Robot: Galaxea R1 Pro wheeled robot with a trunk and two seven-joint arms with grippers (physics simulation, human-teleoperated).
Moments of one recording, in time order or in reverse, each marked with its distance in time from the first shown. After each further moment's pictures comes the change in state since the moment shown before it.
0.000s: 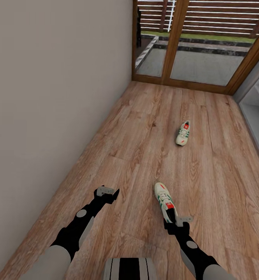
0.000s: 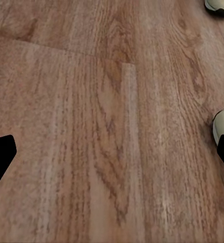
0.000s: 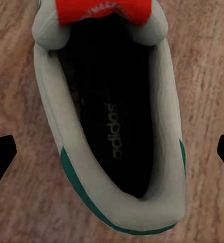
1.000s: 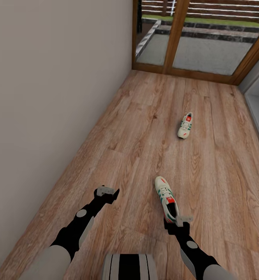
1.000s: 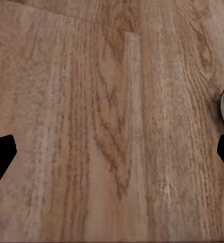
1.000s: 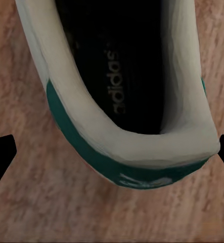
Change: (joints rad) left arm 0.000 0.001 -0.002 -0.001 0.001 0.001 0.000; right arm 0.000 -0.002 0.000 0.000 0.000 0.000 0.000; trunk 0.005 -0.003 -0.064
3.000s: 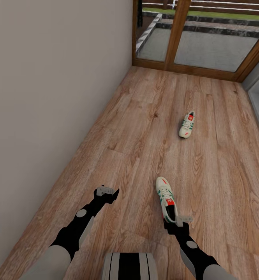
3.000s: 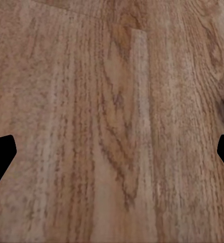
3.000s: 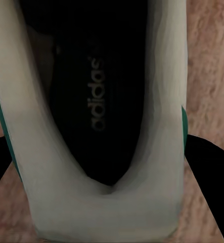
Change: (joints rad) left arm 0.000 0.000 0.002 -0.002 -0.002 0.000 0.000; right arm 0.000 0.002 0.000 -0.002 0.002 0.000 0.000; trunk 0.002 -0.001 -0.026
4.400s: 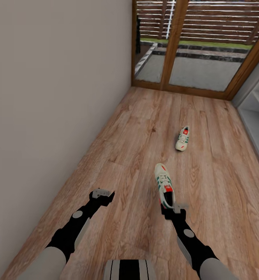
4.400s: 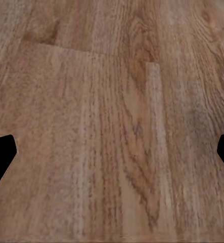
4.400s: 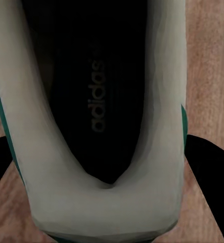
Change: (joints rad) left arm 0.010 0.033 0.012 0.004 -0.026 0.047 0.025; right arm 0.000 0.017 -0.002 -0.170 -0.001 0.001 -0.002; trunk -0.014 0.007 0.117
